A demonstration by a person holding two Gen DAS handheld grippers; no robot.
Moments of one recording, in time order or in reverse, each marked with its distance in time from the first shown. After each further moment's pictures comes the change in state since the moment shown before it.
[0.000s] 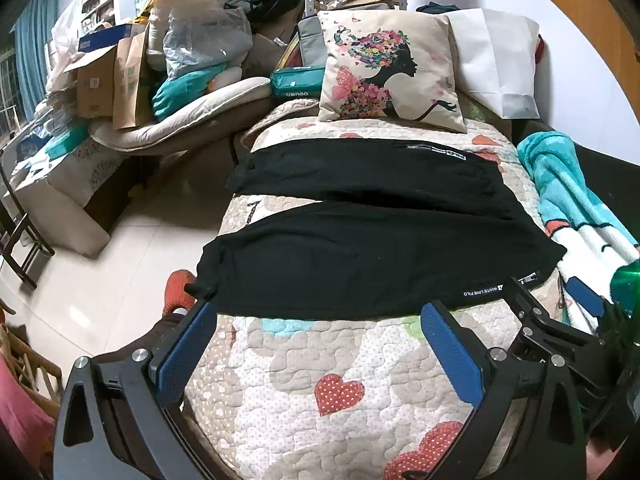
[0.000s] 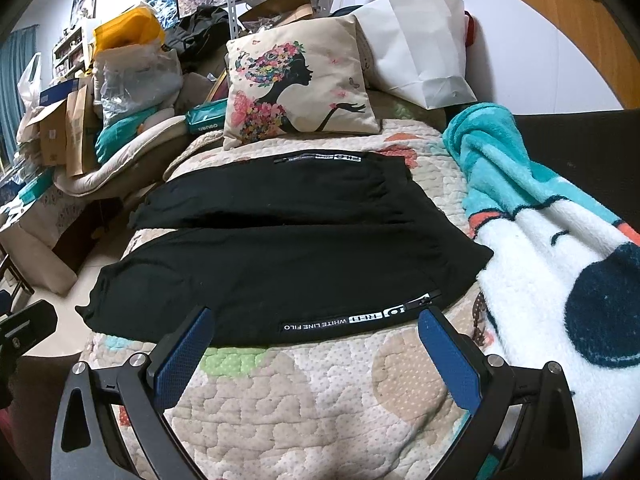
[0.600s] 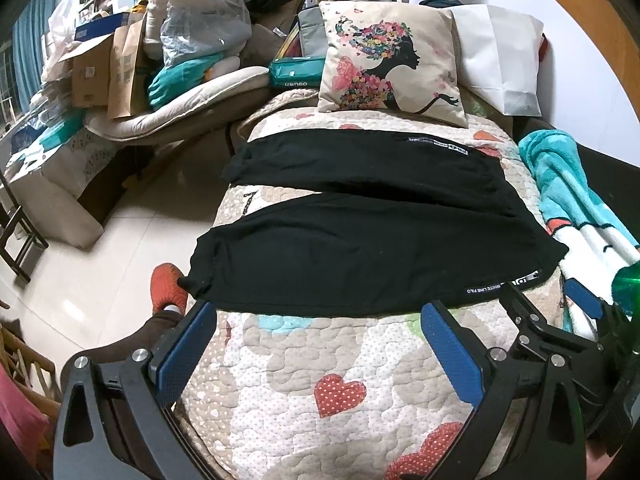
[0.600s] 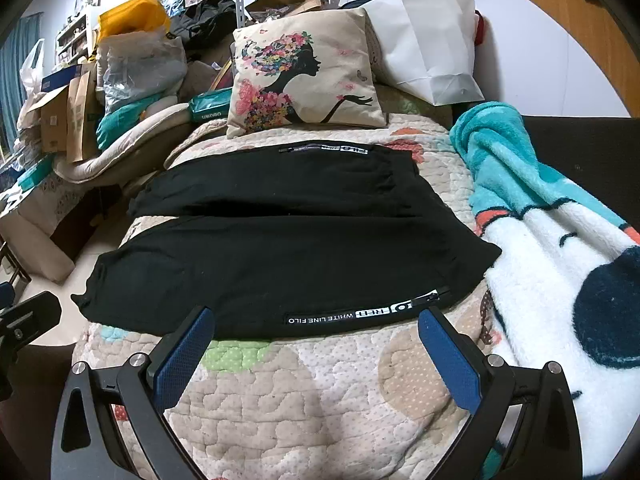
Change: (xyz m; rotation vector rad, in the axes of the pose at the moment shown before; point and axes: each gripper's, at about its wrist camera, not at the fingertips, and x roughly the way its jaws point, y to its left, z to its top) left arm 0.014 0.004 -0.002 -0.018 0.035 -0.020; right arm 0.006 0.009 -0.001 -0.034 0.027 -0.007
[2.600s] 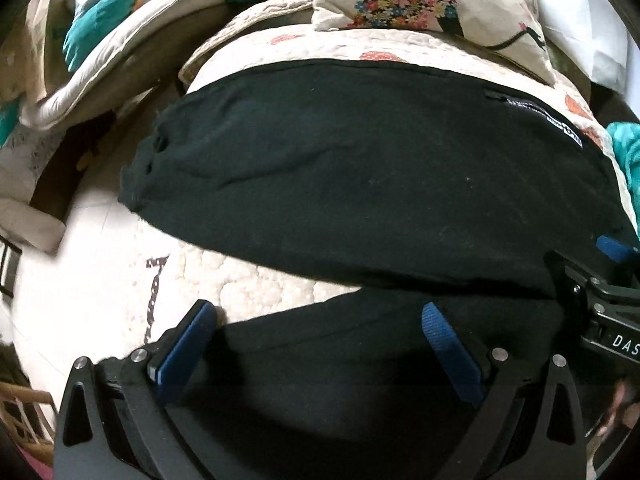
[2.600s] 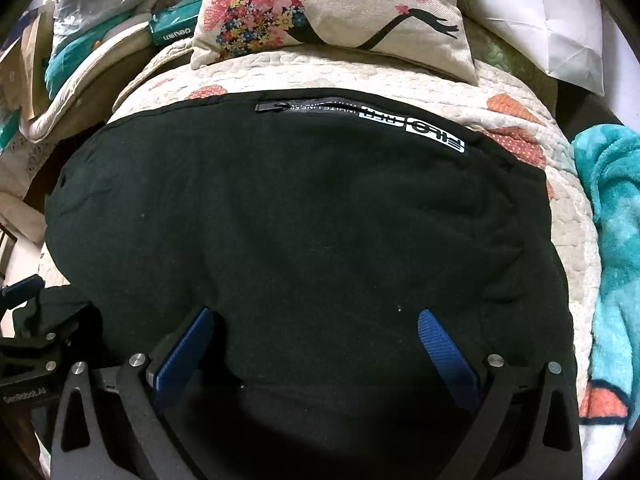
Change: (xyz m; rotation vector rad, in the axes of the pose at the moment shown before) left arm 0.256 0.008 0.108 0.017 0.283 -0.010; right arm 0.238 0.005 0.114 -0.111 0.327 0.053
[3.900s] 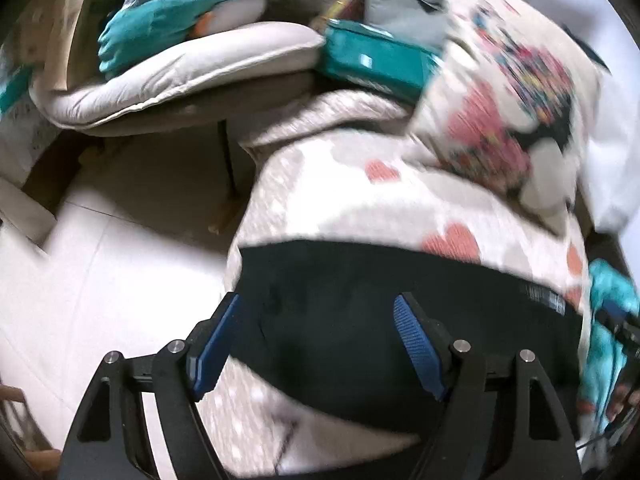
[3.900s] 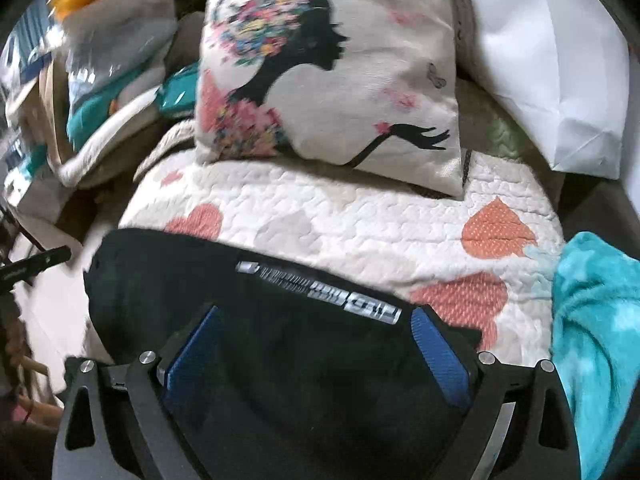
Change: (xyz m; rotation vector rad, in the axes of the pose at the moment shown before) left arm -0.027 0.139 0.131 -0.224 -0.094 -0.133; right arm -0.053 -0.066 0.138 -0.032 -0.057 0.128
